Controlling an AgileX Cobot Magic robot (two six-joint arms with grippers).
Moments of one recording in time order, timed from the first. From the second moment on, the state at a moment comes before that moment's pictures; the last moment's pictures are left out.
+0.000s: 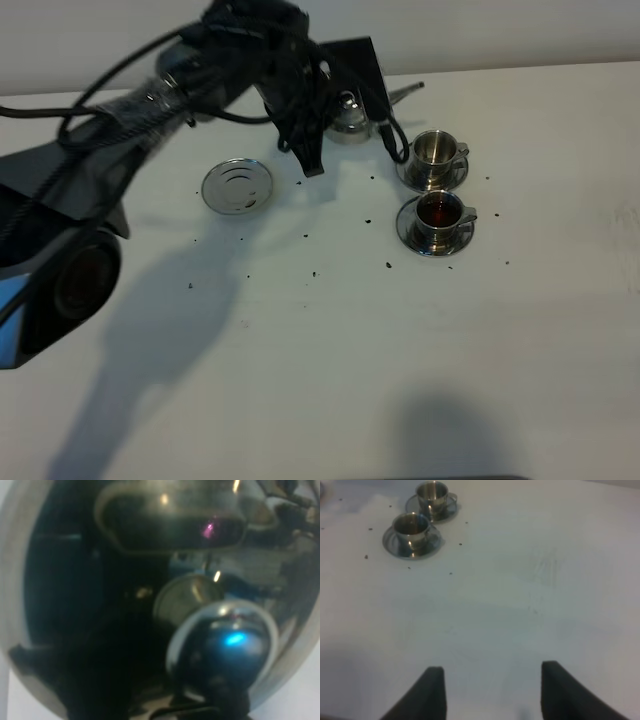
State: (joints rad) left arm -0.52 2.39 -2.12 0.21 0.81 0.79; right arm 0.00 -0.01 -0.50 0.18 1.08 -0.24
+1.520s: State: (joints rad) left arm -0.61 2.49 -2.13 0.70 0.63 0.83; right arm 0.00 -0.01 -0.50 0.18 1.08 -0.24
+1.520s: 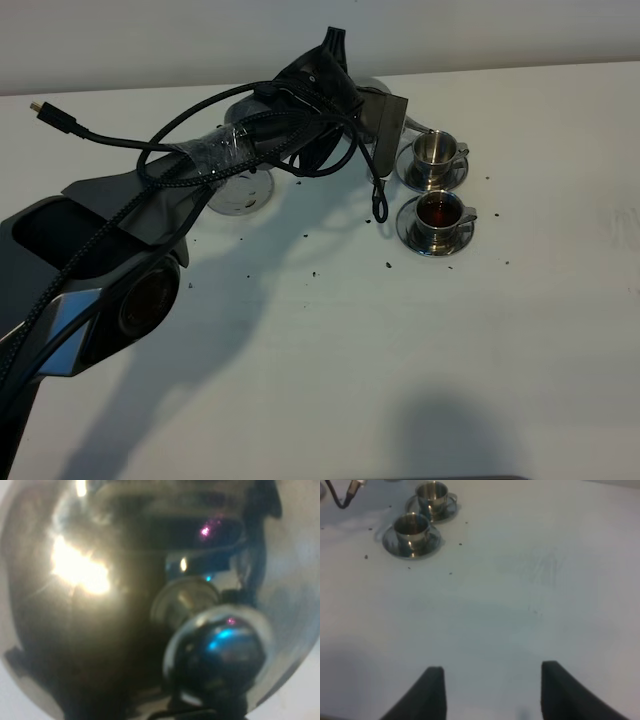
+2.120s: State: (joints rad) left arm -0.63 2.49 -2.13 0.90 0.56 0.86; right arm 0.00 -0.01 -0.50 0.18 1.08 -0.24
